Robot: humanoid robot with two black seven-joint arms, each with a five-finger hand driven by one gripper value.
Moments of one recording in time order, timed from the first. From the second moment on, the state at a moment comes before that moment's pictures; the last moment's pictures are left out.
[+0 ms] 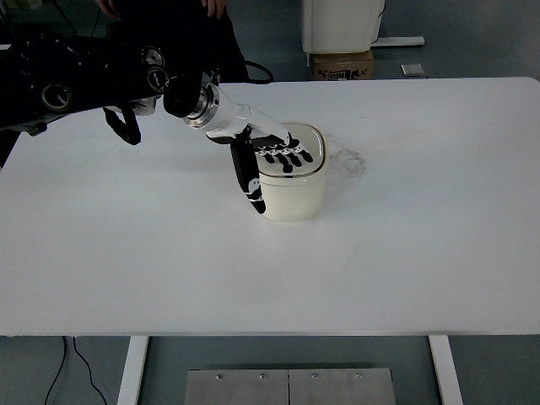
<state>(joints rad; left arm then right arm) -1.74 0.30 0.36 -1.14 0.45 -0.52 0.13 0.03 0.00 0.29 0.09 -0.29 -0.02 0.03</state>
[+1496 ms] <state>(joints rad) -1.71 0.34 0.29 -0.99 0.15 -0.44 0.12 0.03 0.00 0.29 0.09 -0.29 -0.02 0.03</state>
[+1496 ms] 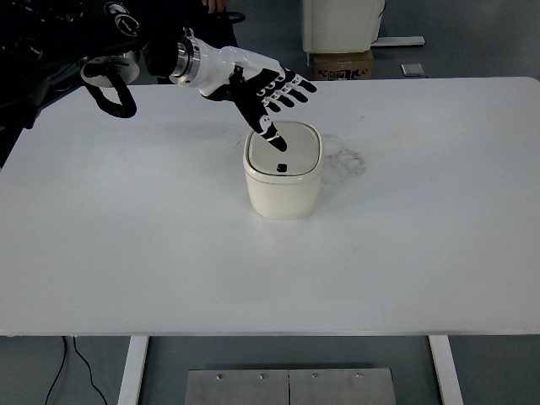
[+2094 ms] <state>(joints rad) -1.34 0.41 -0.17 -0.84 -0.02 -0.23 0.07 0.03 0.00 0.29 0.09 -0.29 -0.02 0.03</state>
